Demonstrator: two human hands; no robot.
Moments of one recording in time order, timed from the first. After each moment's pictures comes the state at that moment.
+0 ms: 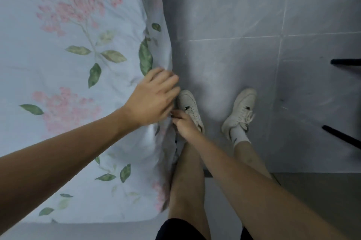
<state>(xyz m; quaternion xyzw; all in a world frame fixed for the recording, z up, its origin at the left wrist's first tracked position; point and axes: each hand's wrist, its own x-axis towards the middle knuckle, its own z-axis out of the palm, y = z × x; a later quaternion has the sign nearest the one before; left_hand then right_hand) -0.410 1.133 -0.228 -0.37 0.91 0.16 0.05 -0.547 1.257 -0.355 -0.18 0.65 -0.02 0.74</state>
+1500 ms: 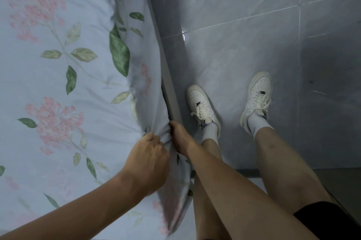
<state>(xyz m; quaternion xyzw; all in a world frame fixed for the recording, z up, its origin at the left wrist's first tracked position) -0.446 1.251 -0.176 -0.29 0.79 0.23 0.49 -0.514 1.310 -0.381 0.10 0.51 -0.07 0.85</state>
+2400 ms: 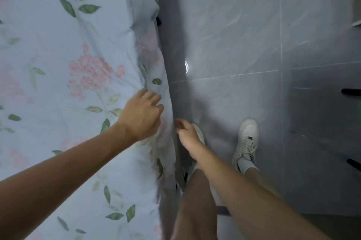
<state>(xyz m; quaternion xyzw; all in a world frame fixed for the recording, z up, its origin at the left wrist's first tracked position) -0.426 1.033 -0.185 -0.39 0.87 0.12 0.26 -0.570 1.140 -0.328 -0.18 0.63 -0.10 0.75</state>
